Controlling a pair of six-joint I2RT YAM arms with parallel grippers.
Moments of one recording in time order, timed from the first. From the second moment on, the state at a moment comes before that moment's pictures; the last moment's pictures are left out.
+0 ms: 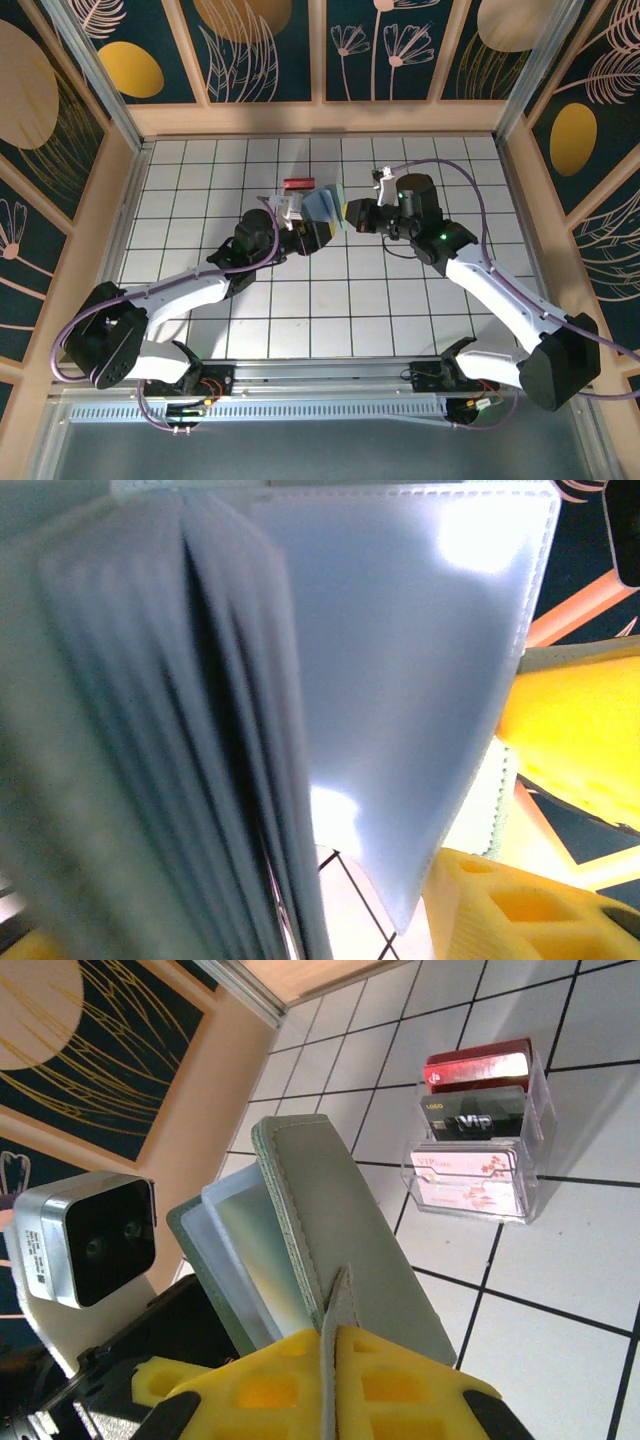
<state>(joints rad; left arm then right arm) -0.72 1.38 0.70 0.45 0.30 -0.74 0.57 1.18 0.96 -0.20 -0.38 0.63</state>
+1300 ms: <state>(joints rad) -0.71 1.34 0.70 0.41 0.30 -0.73 0.65 1.25 0.98 -0.18 -0.31 0.54</state>
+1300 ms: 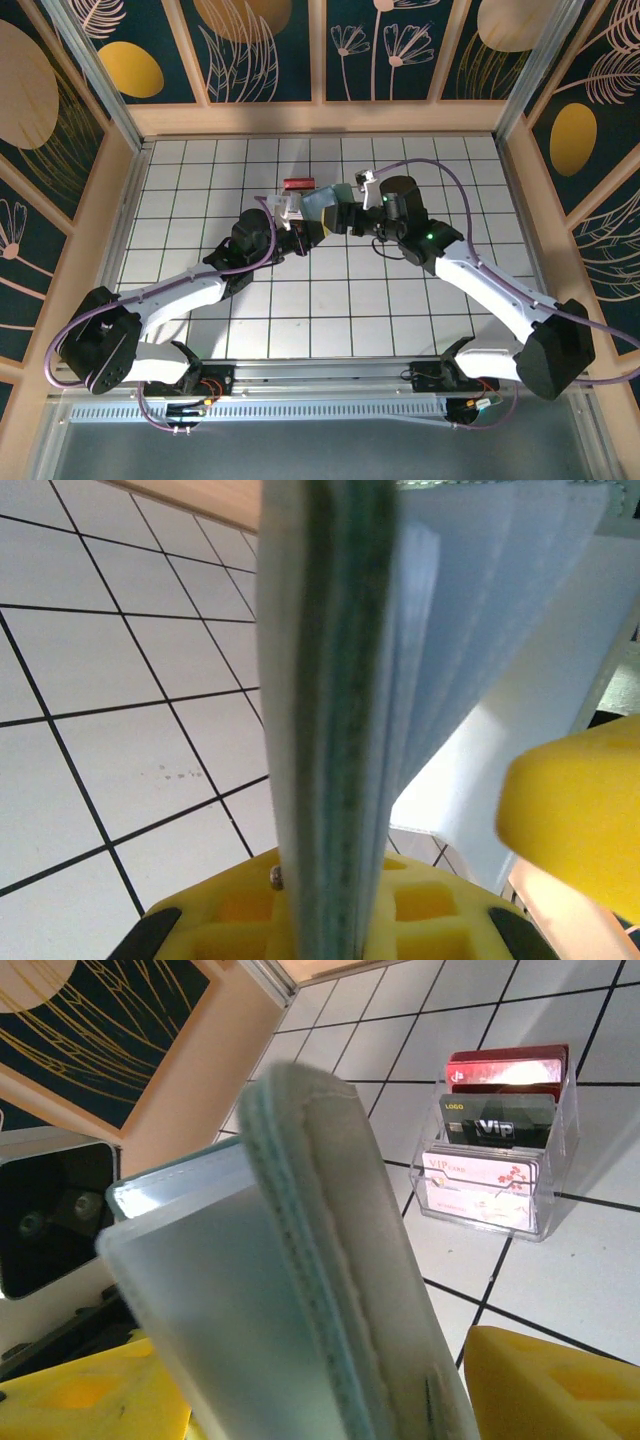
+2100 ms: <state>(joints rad) -0.71 1.35 0.71 0.34 0.32 -0.68 0.66 1.32 1.01 -0.16 -0.30 0.54</state>
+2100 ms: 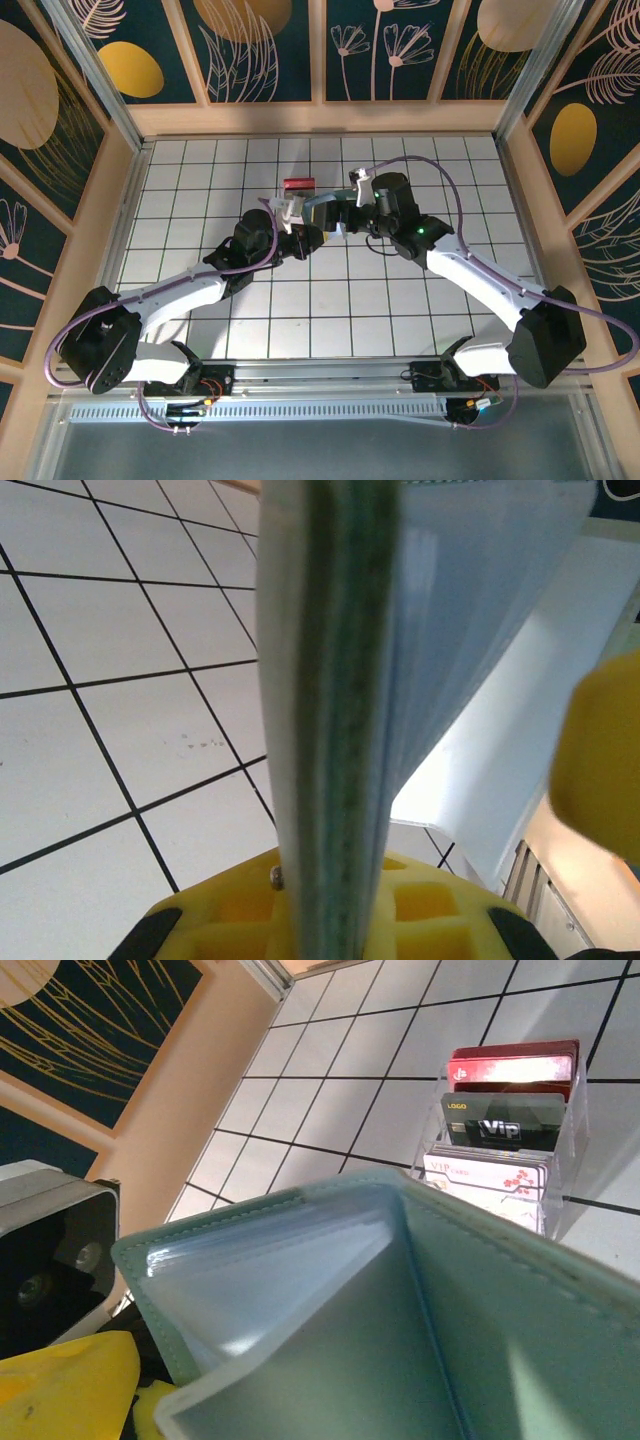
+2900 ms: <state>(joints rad) -0.71 1.27 0.69 0.36 0.33 -0.68 0.59 1.31 0.97 -0.12 -0.35 0.60</state>
